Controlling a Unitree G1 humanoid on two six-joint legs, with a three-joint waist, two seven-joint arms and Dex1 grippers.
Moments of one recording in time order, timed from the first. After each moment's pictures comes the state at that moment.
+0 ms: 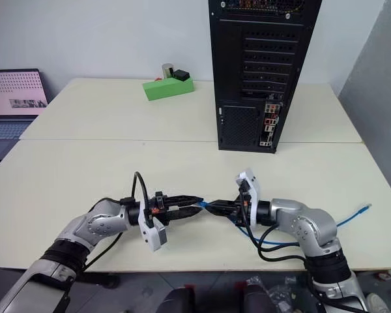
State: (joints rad) left arm -0.48 0.67 -0.33 0.50 0.34 -1.19 -0.49; right arm -0.40 -0.36 0.12 -0.24 0.69 0.99 0.76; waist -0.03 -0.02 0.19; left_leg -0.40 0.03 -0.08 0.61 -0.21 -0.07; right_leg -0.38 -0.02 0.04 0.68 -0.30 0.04
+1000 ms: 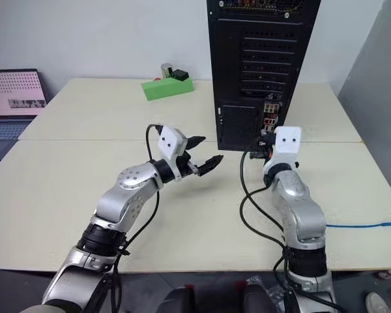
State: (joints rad) left arm -0.61 0.38 -0.20 0.08 -0.36 0.30 -0.54; right arm -0.50 -0.09 -0.07 -0.28 0.18 0.70 -0.11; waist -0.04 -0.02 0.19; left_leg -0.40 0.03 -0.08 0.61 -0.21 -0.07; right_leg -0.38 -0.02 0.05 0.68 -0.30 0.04
